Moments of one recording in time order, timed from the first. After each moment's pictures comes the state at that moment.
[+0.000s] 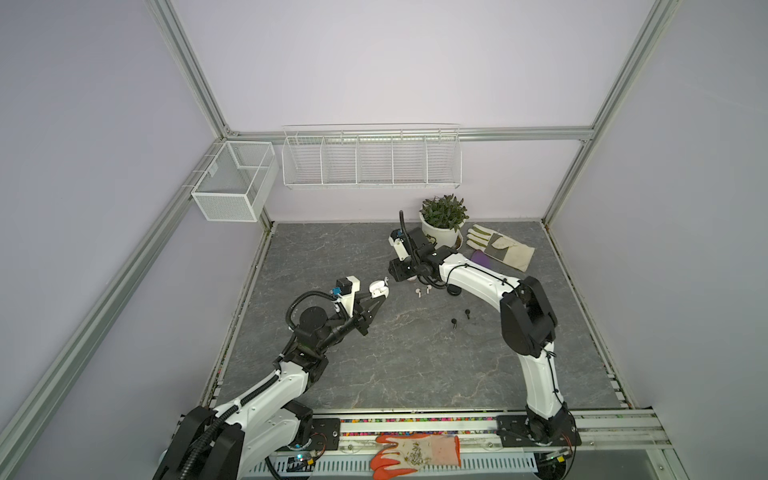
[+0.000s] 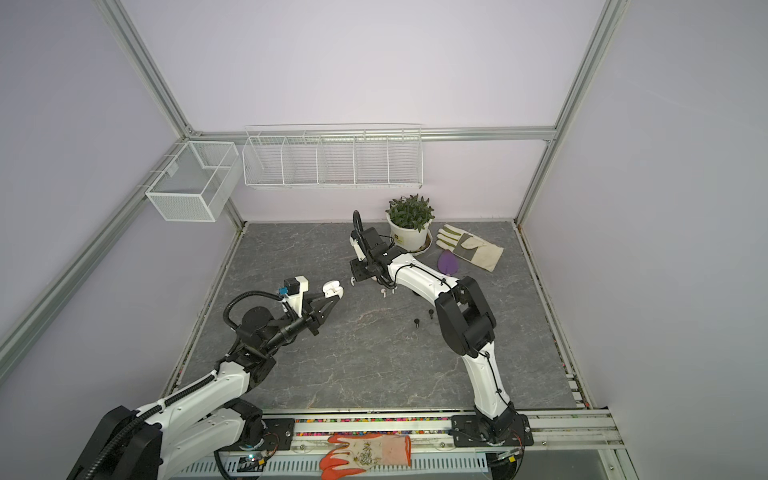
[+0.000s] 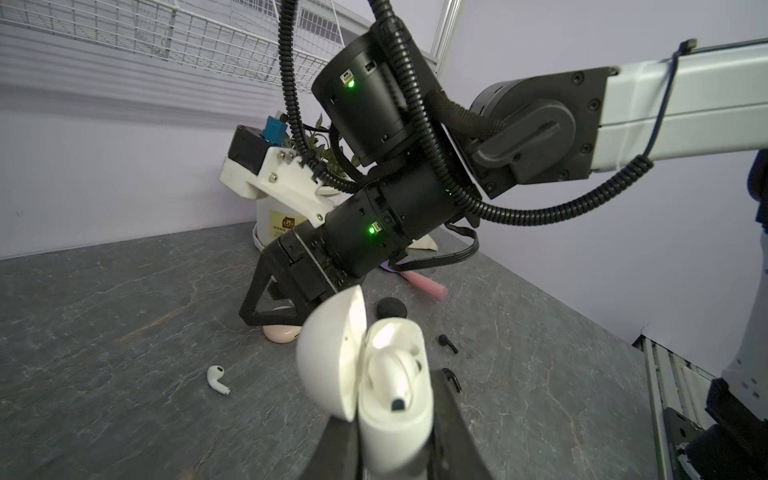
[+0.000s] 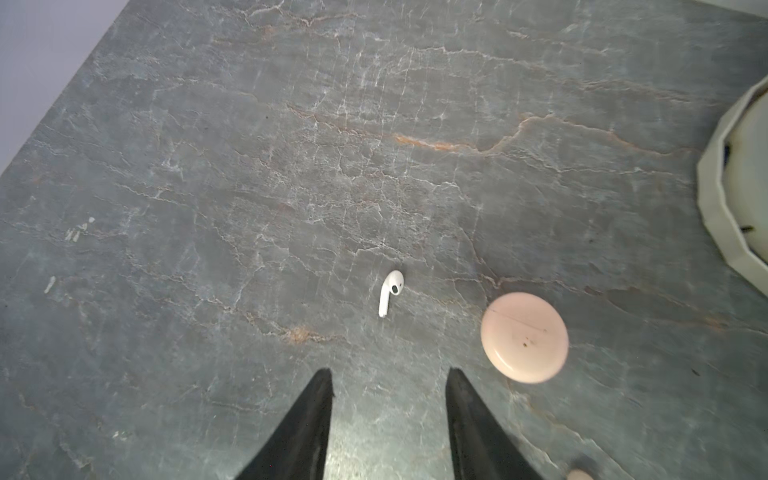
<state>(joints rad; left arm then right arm) -0.47 1.03 0.30 0.75 0.45 -0.26 0.69 2.16 1.79 -0.49 -0.08 0.21</state>
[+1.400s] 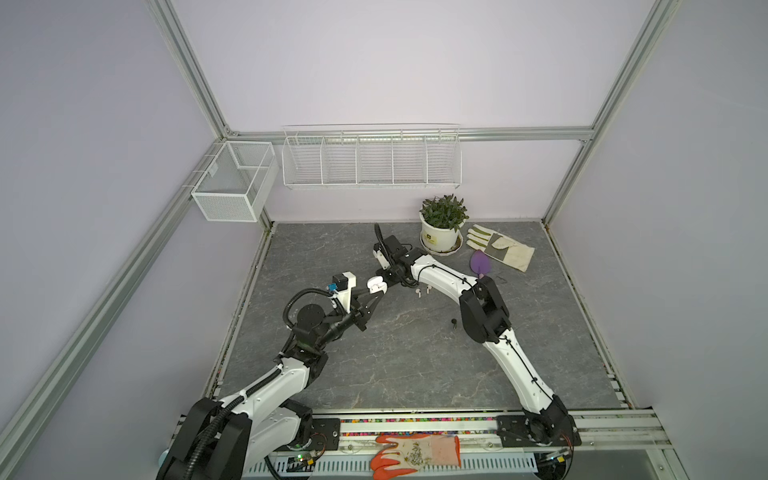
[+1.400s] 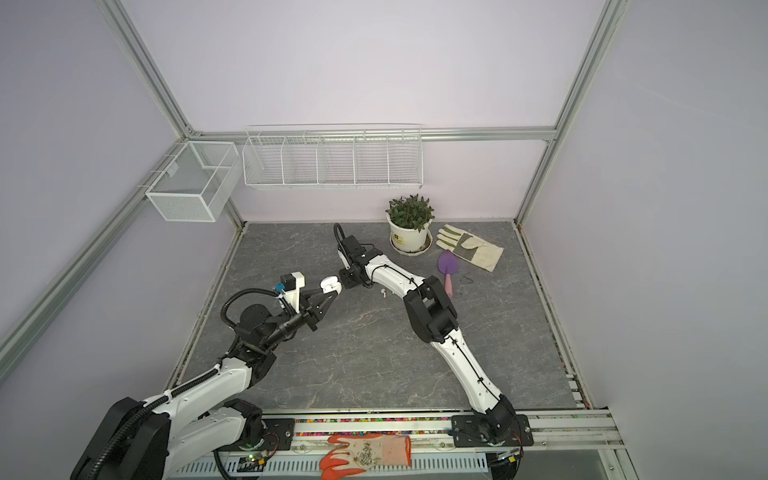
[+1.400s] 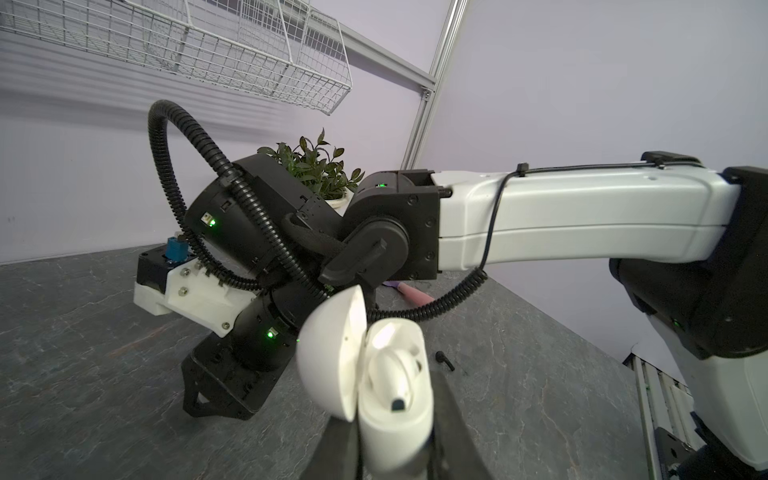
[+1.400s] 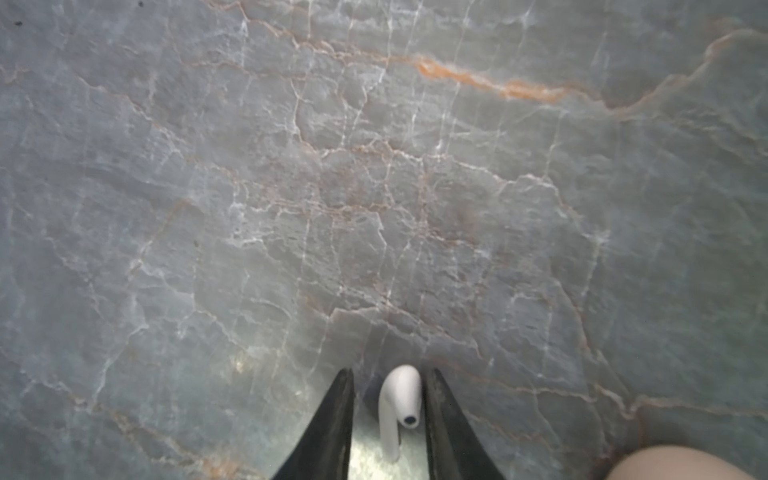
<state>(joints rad) -0.44 1.07 0.30 0.83 0.50 -0.31 0.73 2.55 2.22 -0.70 -0.03 0.17</state>
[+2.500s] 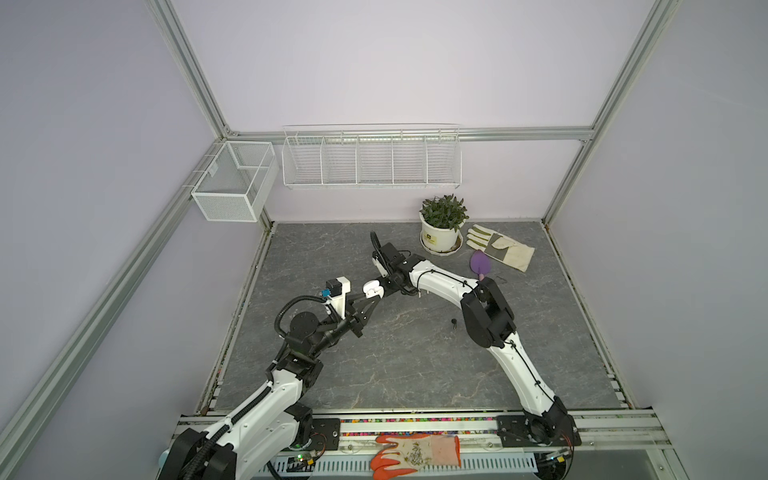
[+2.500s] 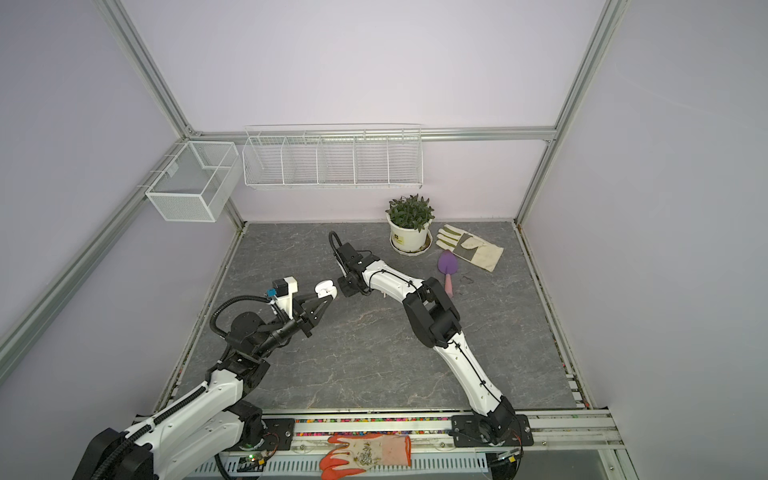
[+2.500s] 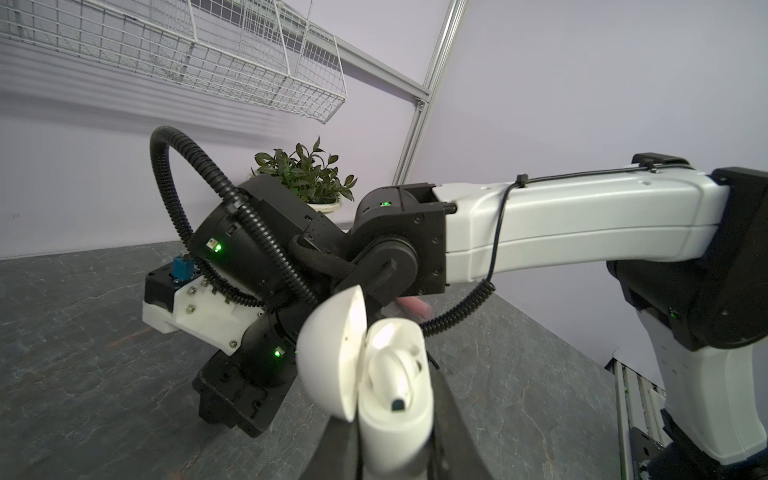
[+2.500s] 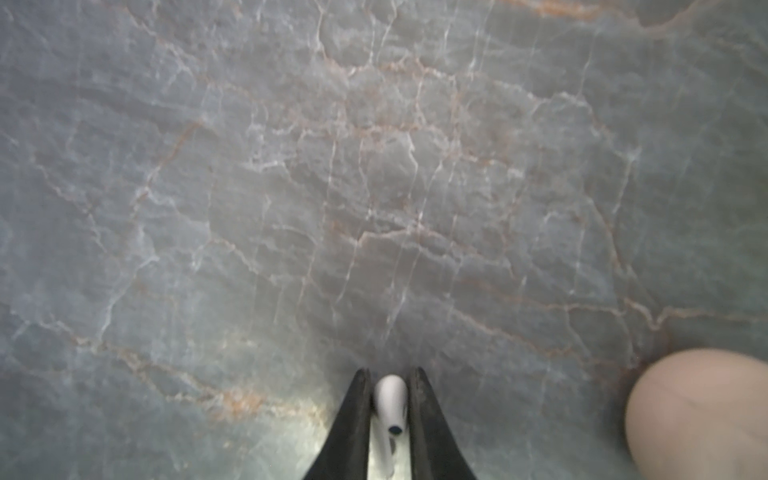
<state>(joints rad) -0.44 0.90 0.26 0.72 0.49 -0.35 0.77 2.44 2.03 -0.67 0.02 0.20</state>
